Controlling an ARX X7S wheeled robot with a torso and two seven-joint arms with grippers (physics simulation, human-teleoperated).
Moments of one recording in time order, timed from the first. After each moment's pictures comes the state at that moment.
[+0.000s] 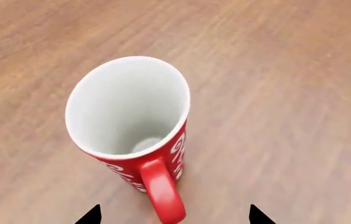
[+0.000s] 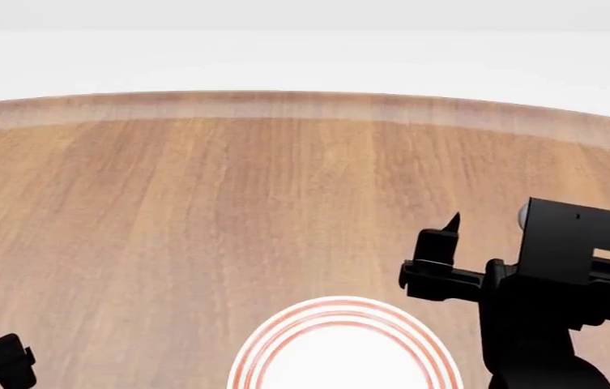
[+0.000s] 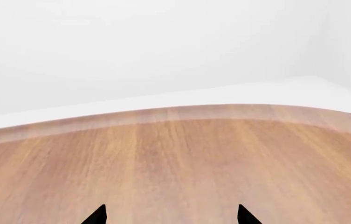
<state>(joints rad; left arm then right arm) -0.67 -0.20 -0.17 -0.70 -0.30 -0.60 -0.52 0.56 0.22 0.06 -0.22 0.36 0.91 0.23</state>
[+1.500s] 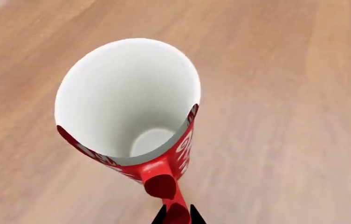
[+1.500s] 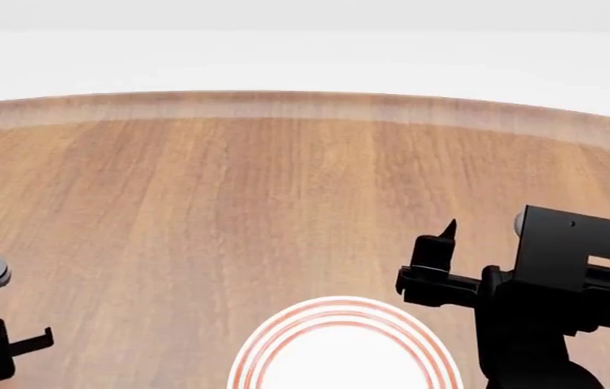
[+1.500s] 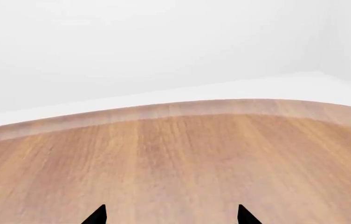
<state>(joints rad) -0.66 -0.25 -0.03 -0.46 -0.33 -0.79 -0.42 0.55 0.23 0.05 -0.19 0.39 0.87 0.25</state>
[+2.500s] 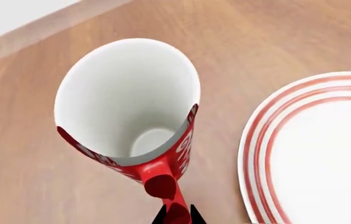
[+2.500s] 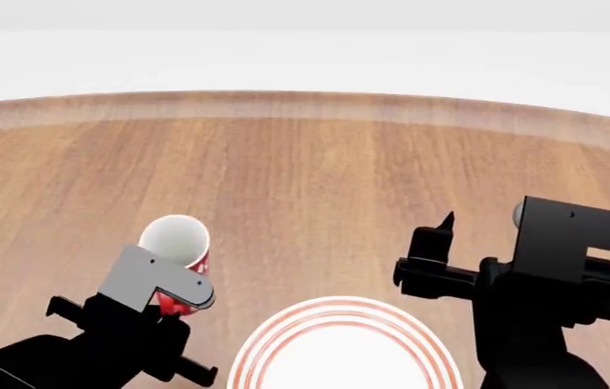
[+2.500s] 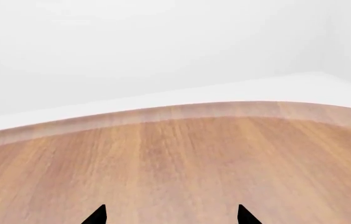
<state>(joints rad) -0.76 -0.19 0.52 -0.33 -0.30 -0.88 -0.04 0.57 0.23 0.04 -0.19 0.42 0.88 0.27</state>
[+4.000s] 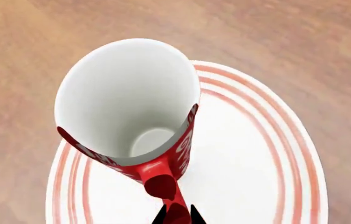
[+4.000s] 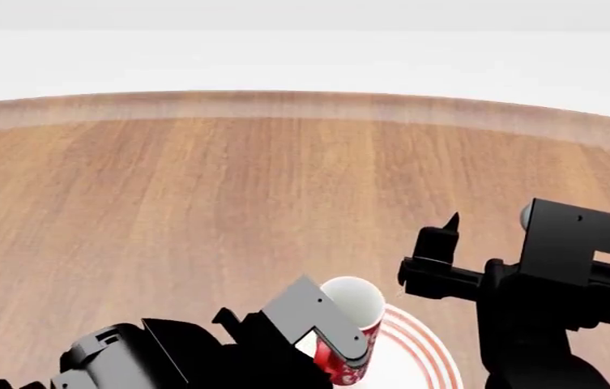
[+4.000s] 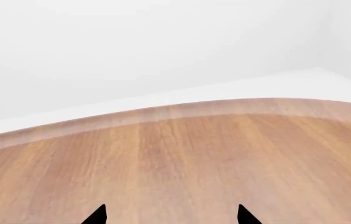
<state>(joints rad) -1.15 0.00 1.47 -0.78 -1.08 -0.55 0.01 0.56 0.24 0.04 -0.18 0.46 0.86 0.30</state>
